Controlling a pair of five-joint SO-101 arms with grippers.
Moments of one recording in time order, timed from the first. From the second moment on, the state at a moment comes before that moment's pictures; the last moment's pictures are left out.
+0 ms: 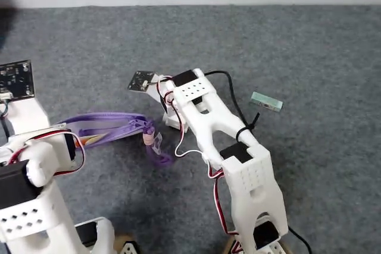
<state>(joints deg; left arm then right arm) -21.9 -49.5 18.8 99.4 1.3 -30.1 38.8 -20.0 73.1 40.4</state>
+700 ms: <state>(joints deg) -21.9 -49.5 18.8 99.4 1.3 -31.6 5.7 -20.0 94.7 12.7</state>
